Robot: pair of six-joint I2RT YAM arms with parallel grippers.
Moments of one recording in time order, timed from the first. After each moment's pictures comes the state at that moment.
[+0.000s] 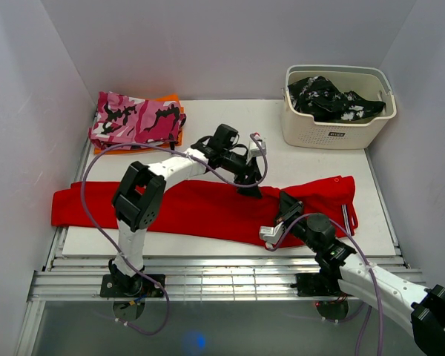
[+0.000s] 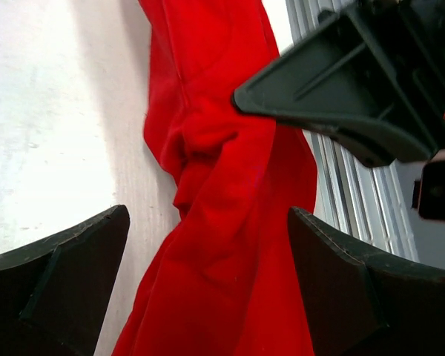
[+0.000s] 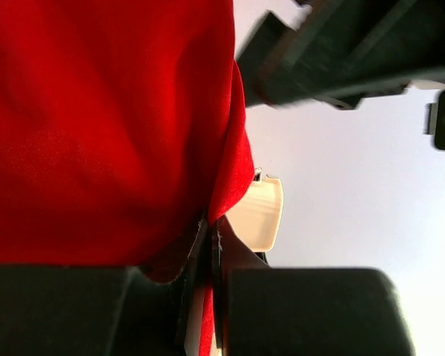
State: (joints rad) left arm -0.68 1.99 1.49 -0.22 1.01 0.27; right arm 0.73 0.63 0.03 0.42 0.04 -1.65
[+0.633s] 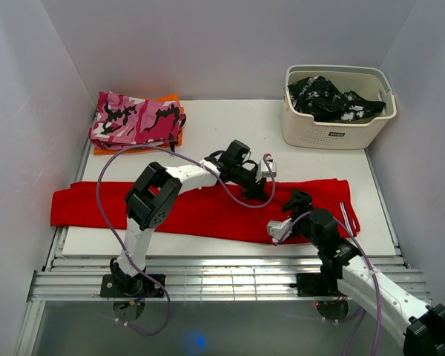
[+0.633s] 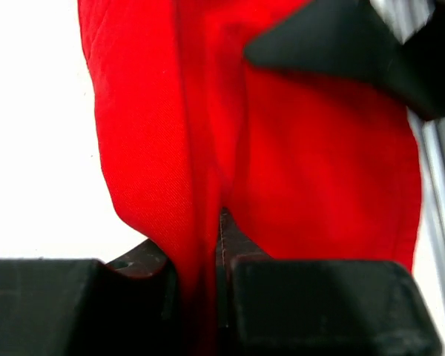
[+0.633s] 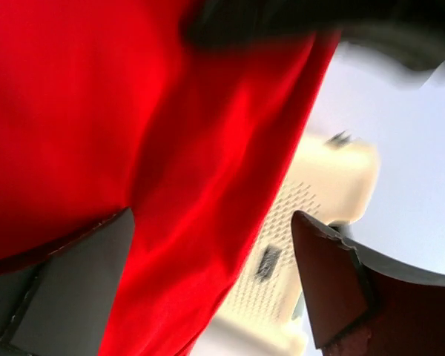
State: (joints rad) left arm -0.76 2.10 1.45 -0.14 0.86 0.46; right arm 0.62 0.56 0.05 0.16 0.04 -1.56
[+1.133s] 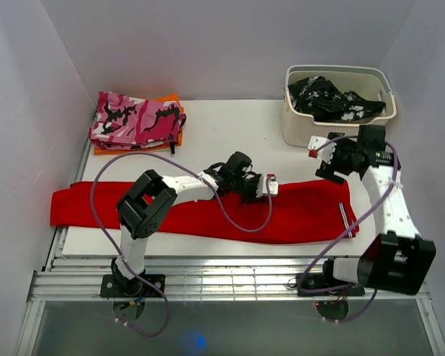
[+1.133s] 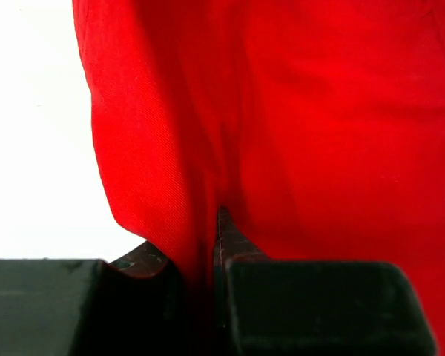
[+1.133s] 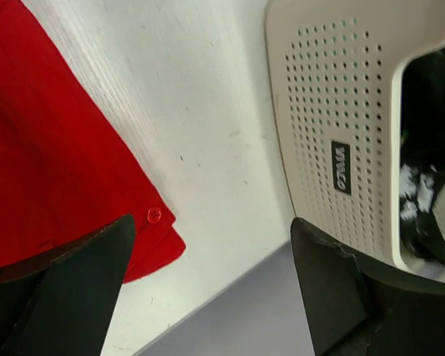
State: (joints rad) left arm -0.83 1.99 1.27 0.01 0.63 0.69; right arm -0.11 1.18 1.00 -0.65 -0.42 -1.37
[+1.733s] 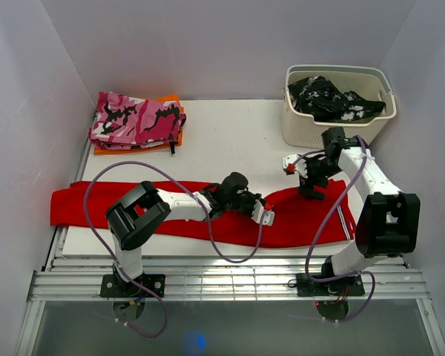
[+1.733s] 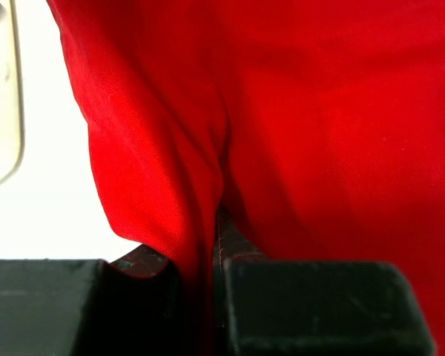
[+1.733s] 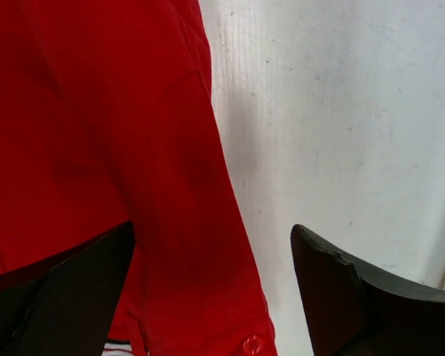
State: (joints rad) left arm -0.95 1.86 0.99 0.29 0.41 0.99; right arm 0.04 1.52 1.19 -1.06 -0.50 -1.51
